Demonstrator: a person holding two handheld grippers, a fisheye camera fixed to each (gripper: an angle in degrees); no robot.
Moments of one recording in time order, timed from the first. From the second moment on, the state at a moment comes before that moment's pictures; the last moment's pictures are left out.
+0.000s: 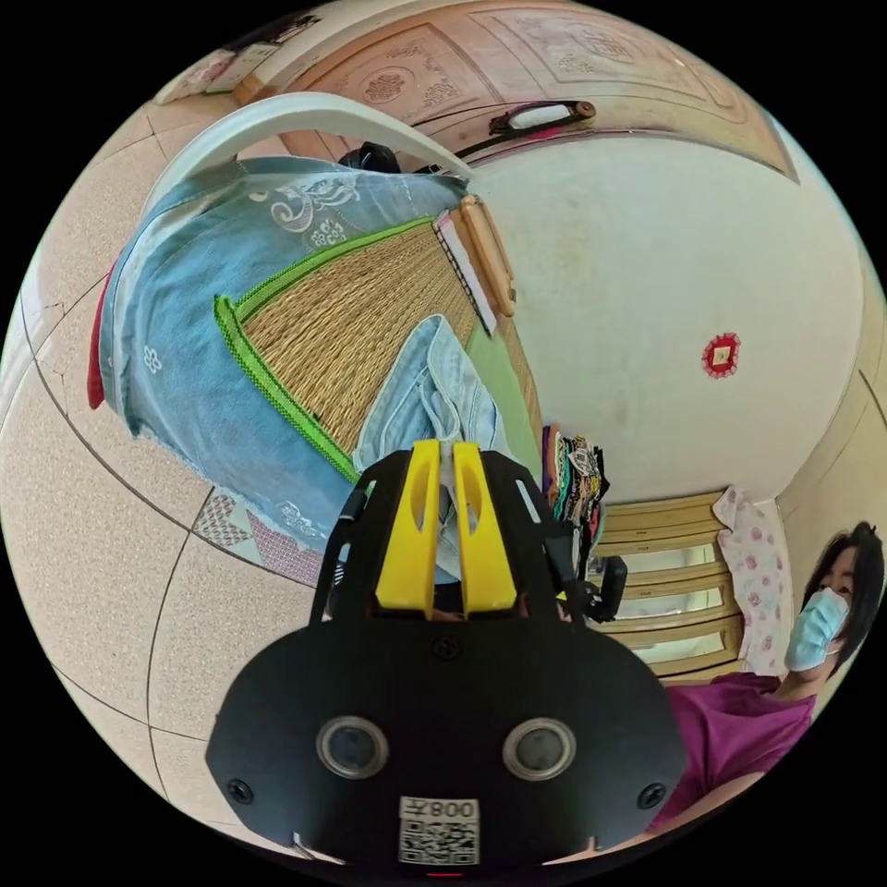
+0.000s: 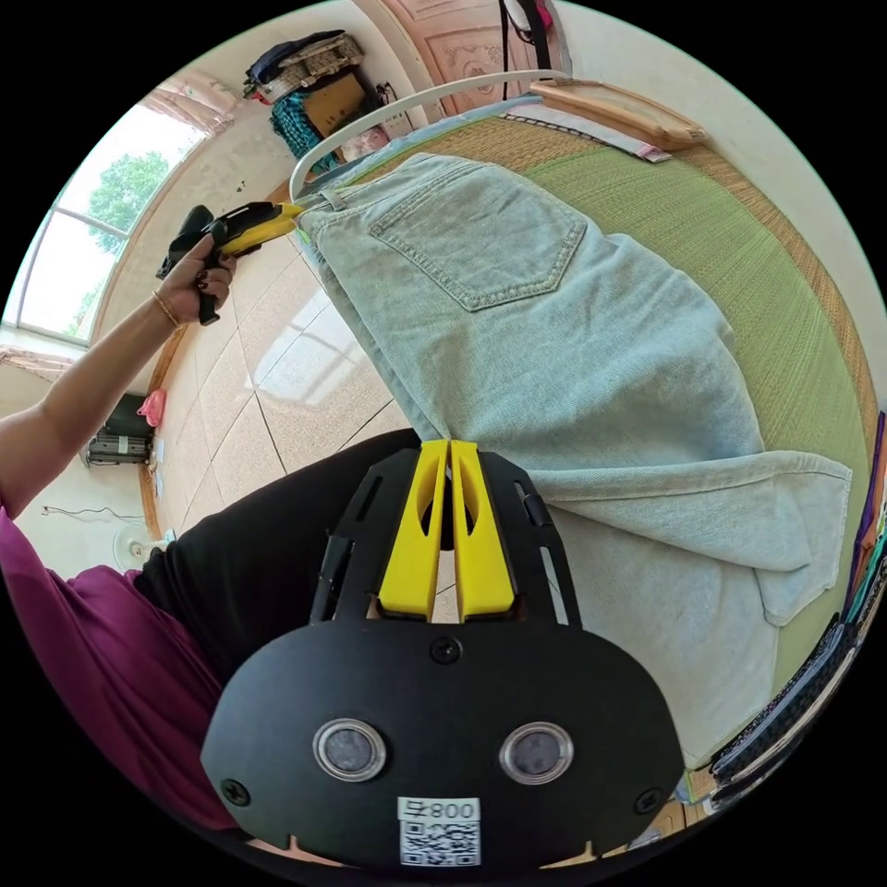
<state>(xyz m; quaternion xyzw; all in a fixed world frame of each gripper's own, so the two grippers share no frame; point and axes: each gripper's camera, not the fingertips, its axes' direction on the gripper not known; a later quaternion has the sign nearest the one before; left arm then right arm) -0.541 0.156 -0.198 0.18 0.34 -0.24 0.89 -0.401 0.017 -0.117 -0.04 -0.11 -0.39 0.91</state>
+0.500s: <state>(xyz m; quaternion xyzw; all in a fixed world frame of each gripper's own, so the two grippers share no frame) -0.498 0.193 -0.194 0.20 0.22 -0.22 0.93 -0.399 0.019 -0.057 -0.05 -0.17 -0.34 0.92</state>
